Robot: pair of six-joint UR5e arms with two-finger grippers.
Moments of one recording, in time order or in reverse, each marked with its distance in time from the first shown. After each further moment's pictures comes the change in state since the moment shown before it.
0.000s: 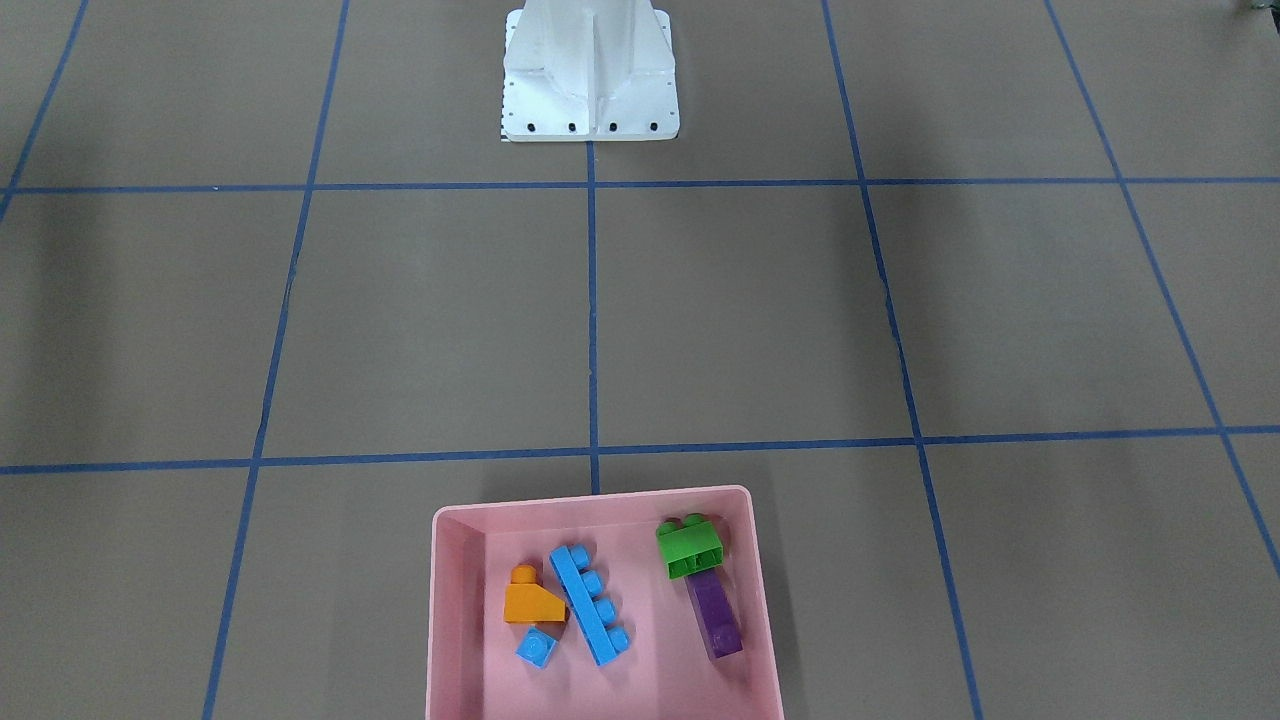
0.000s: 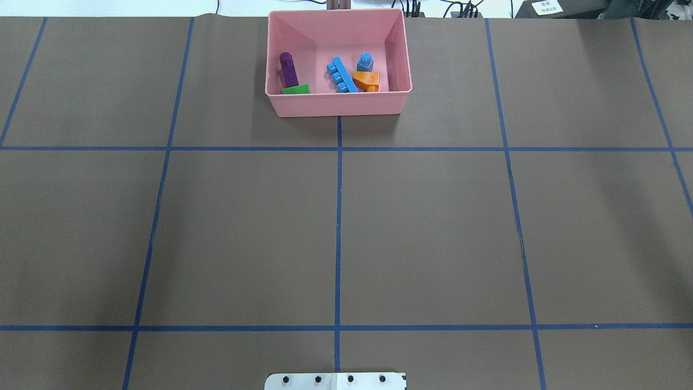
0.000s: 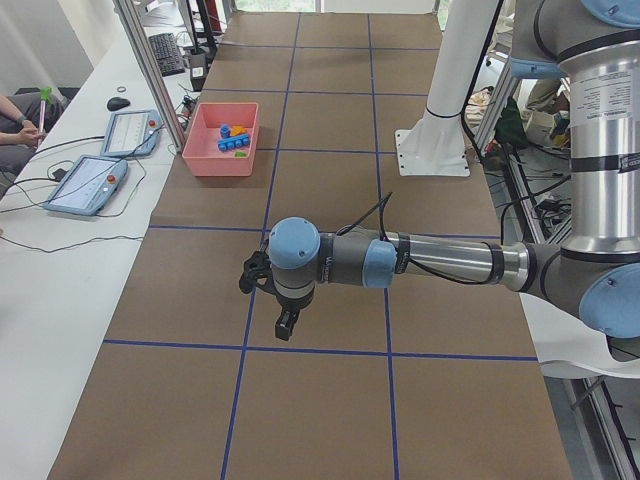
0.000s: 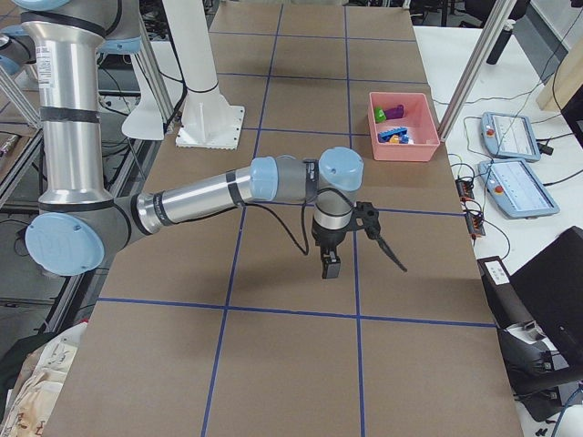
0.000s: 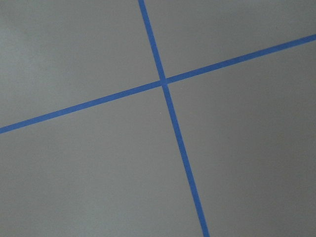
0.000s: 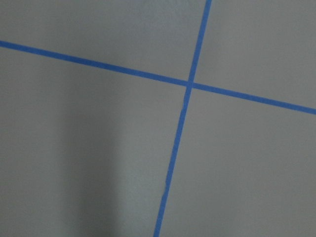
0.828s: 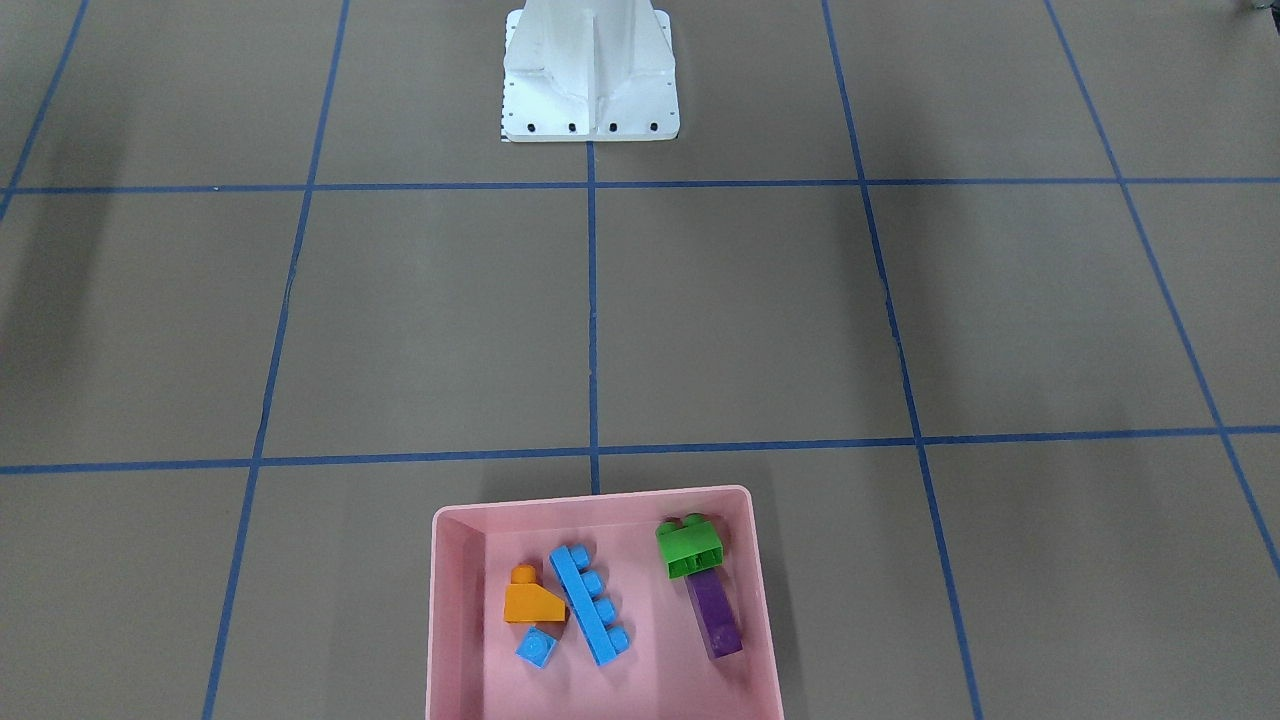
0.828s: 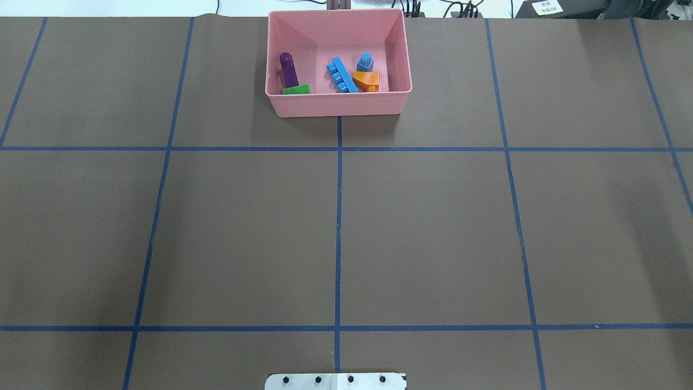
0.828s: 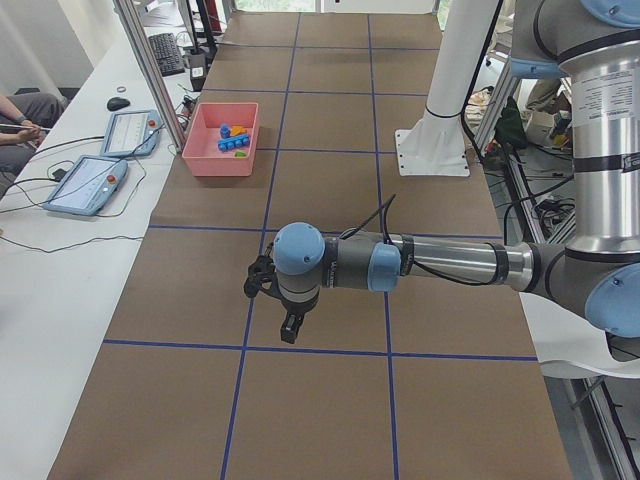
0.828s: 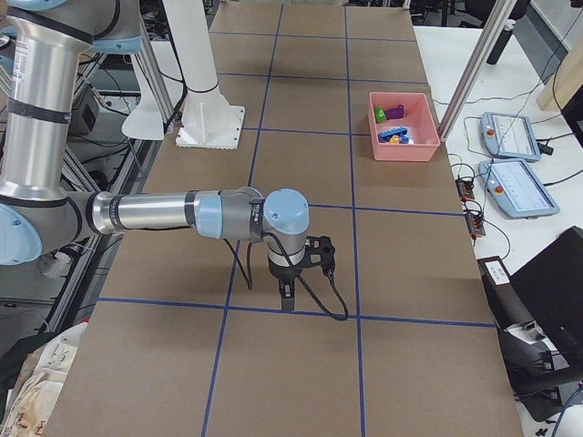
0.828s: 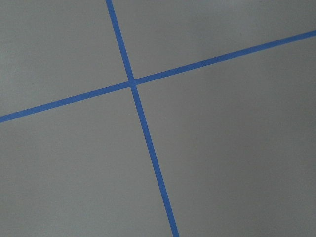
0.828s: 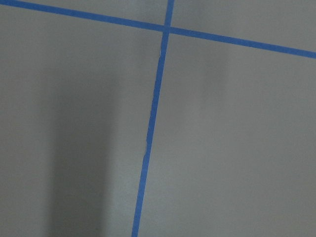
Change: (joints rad) left arm -0.001 0.020 -0.005 0.001 -0.005 0.000; right arm 0.024 -0.179 0.014 0.175 0.030 0.038
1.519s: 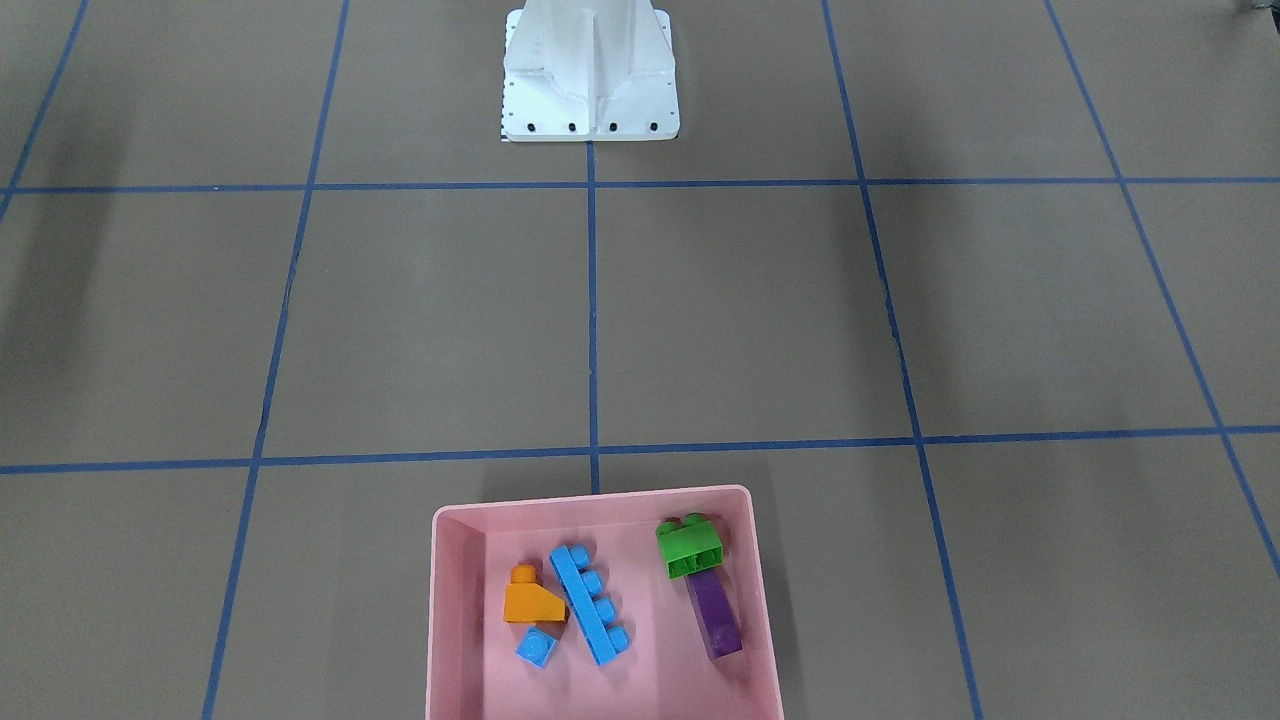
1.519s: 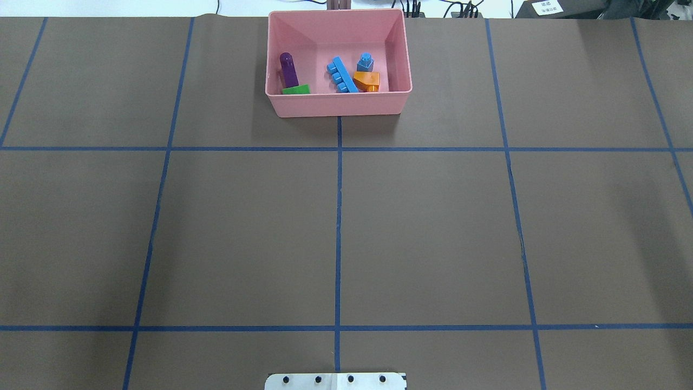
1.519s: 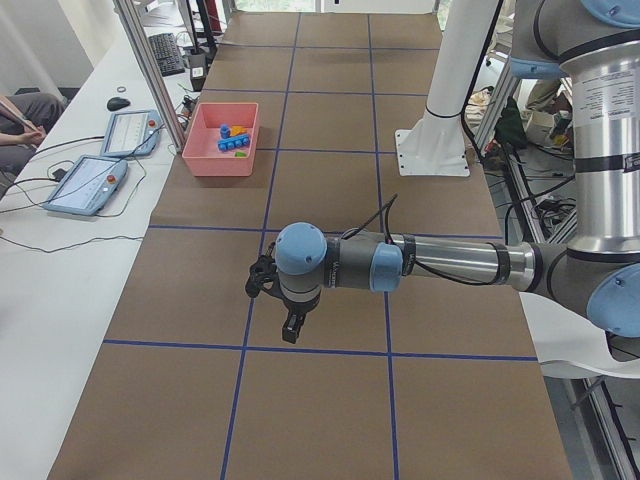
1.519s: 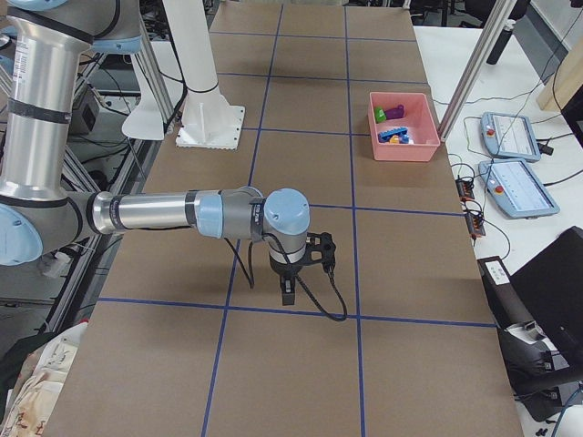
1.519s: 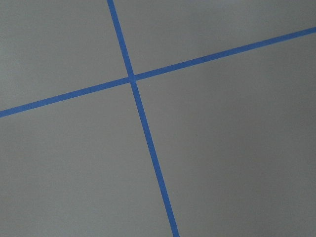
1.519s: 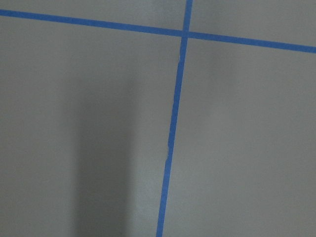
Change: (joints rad) left arm 0.000 0.003 -0.004 0.000 -0.005 0.000; right arm -0.005 0.003 0.002 0.000 0.071 0.036
